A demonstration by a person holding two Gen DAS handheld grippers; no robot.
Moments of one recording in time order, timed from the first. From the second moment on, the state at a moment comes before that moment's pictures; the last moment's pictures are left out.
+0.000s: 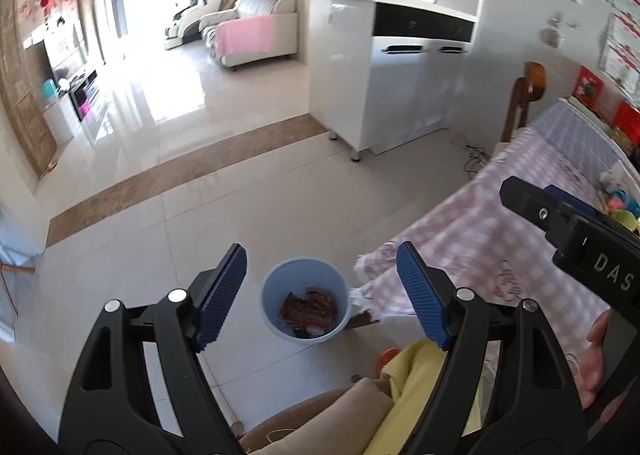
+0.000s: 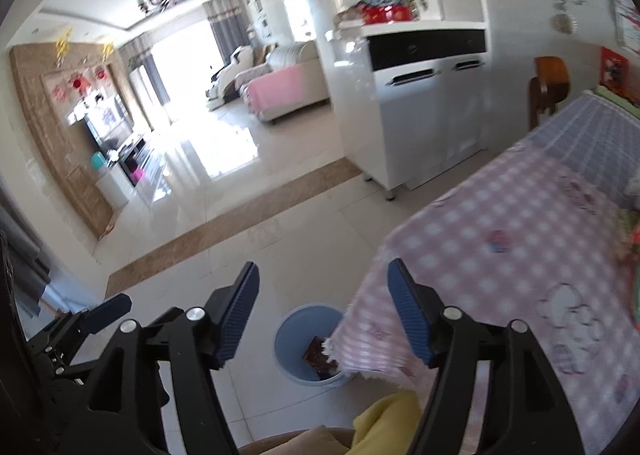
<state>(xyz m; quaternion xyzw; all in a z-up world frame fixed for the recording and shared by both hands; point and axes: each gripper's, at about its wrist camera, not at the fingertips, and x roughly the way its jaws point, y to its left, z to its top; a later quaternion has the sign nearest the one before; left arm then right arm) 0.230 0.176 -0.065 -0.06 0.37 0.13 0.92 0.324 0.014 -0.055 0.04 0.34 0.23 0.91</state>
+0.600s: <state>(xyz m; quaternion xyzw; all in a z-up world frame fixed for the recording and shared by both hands) 0.240 0.046 -0.026 -0.01 0.34 -0.01 0.94 0.285 -0.149 -0.032 0.11 0.30 0.08 0.95</state>
